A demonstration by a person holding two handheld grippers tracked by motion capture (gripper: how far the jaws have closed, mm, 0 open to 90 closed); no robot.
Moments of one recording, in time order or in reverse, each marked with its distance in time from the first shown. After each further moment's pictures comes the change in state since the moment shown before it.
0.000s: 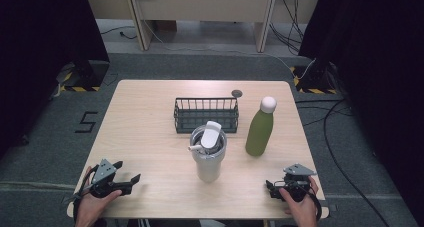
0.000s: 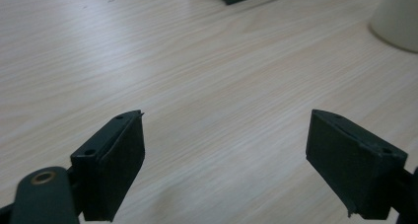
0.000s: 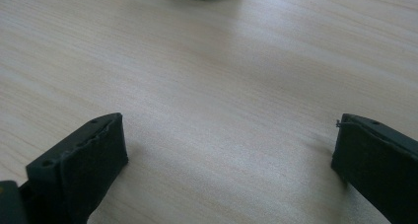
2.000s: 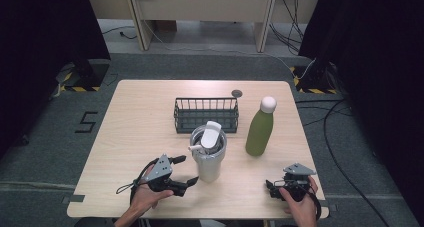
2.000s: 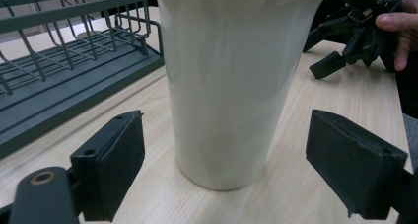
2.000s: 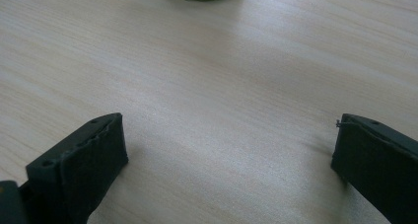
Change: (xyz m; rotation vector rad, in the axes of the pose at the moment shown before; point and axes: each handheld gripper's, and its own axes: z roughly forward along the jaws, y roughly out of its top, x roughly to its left) left arm -0.117 0.063 0.077 -0.208 -0.419 0.170; right arm -0.001 0.001 0.001 -0.004 0.001 -0.009
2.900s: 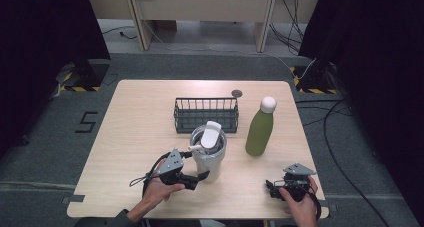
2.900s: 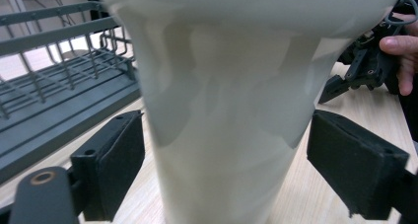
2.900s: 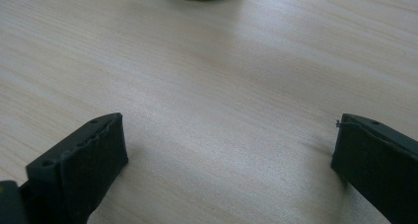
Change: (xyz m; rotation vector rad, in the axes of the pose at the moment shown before) left arm -0.001 0.012 0.034 -0.046 -0.025 0.014; right arm 0.000 0.000 0.000 0.001 0.001 0.000
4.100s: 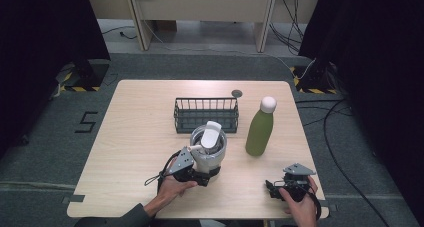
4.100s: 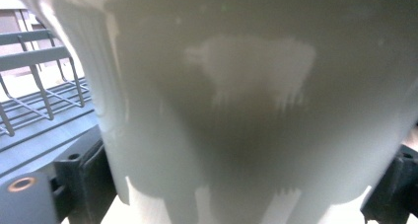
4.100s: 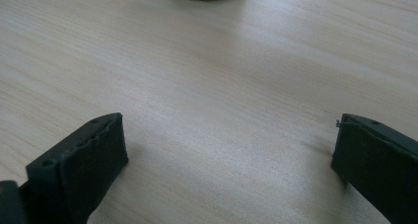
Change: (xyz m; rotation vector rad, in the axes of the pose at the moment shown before) left arm -0.001 -0.008 0.035 -0.129 0.015 -0.014; right arm 0.001 0.000 0.000 0.002 0.006 0.001
